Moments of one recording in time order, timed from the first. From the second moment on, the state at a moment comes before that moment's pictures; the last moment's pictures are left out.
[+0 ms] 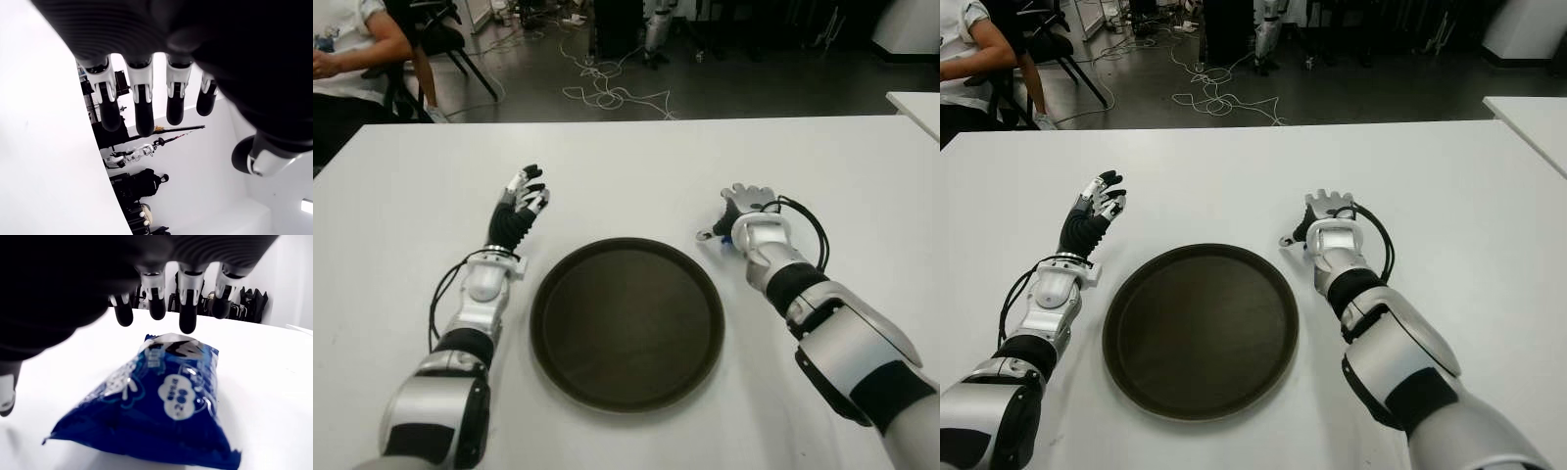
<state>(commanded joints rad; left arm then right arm) -0.60 0.17 0.06 1.16 0.09 -0.71 0.01 -0.92 -0.13 0.64 1.21 -0.81 0.32 -0.09</state>
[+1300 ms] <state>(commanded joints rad) -0.60 0.17 0.06 1.14 0.08 -0.70 -0.01 -0.95 -0.17 0.62 1.24 -0.77 0.20 0.06</state>
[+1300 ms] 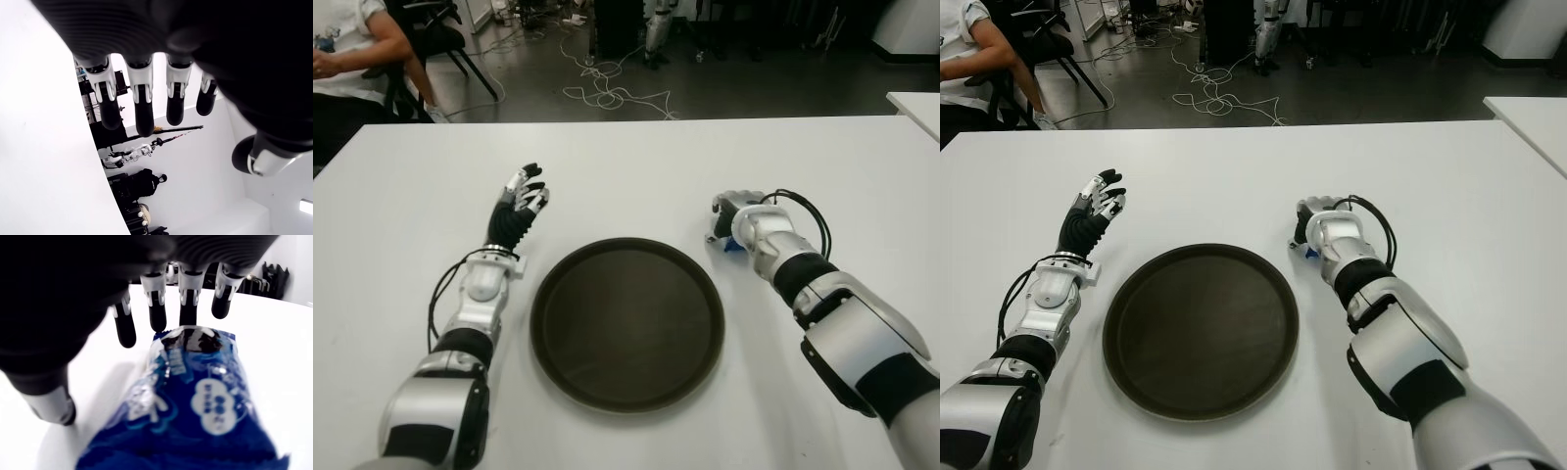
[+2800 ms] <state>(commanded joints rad) -0.59 0.17 0.06 1.13 0.09 -0.70 0.00 -0.93 -0.18 0.61 1.24 -0.76 0.19 -0.06</state>
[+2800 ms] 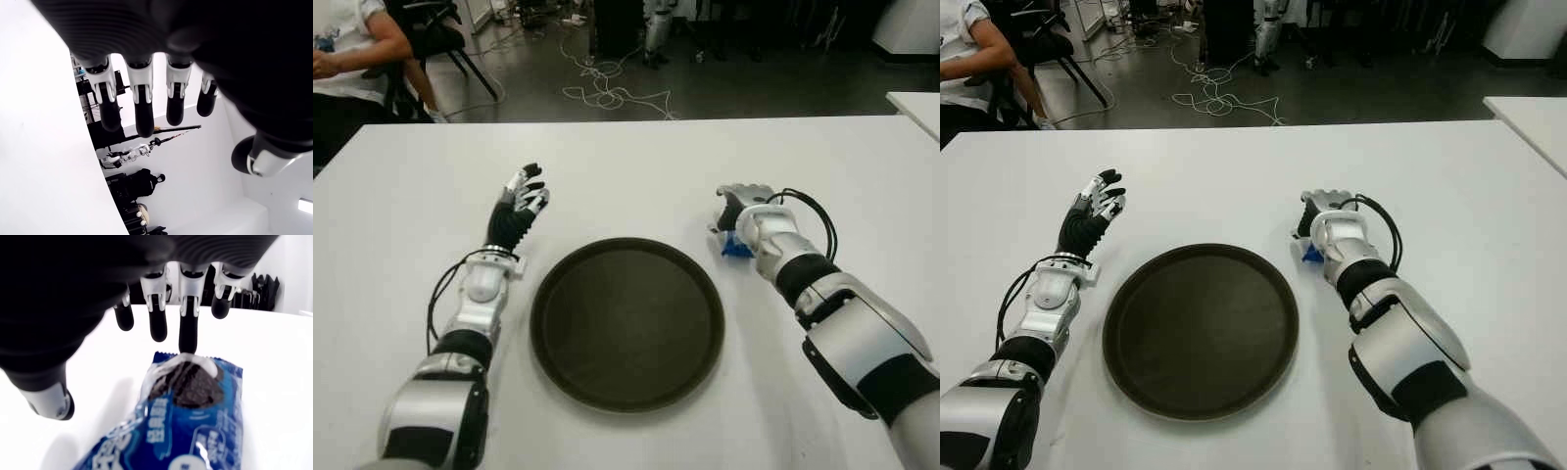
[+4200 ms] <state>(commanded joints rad) -0.59 0.17 0.05 1.14 0.10 -0.71 0.00 -0.92 -0.22 0.59 1.10 -0.75 0.27 0.05</state>
